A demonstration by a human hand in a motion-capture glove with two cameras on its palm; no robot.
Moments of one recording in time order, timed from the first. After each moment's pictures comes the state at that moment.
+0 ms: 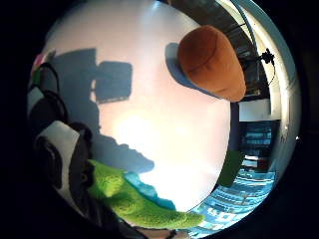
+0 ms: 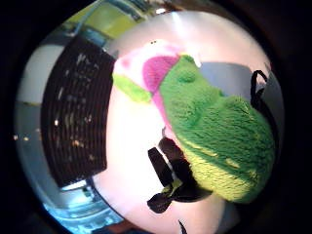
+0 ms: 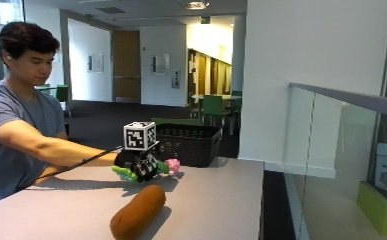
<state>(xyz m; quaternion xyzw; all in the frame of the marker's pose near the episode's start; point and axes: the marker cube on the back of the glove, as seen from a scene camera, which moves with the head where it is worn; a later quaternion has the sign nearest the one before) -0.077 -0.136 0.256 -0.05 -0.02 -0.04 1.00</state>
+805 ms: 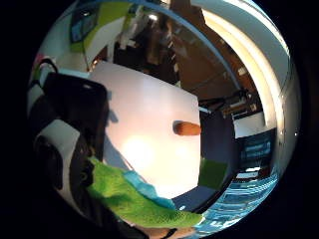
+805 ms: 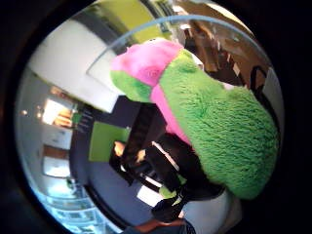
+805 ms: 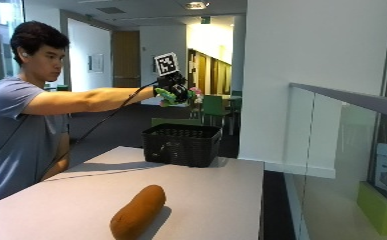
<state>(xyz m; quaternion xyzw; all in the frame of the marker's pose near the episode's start) -0.333 -0.184 -0.015 0.08 -0.05 -0.20 0.98</state>
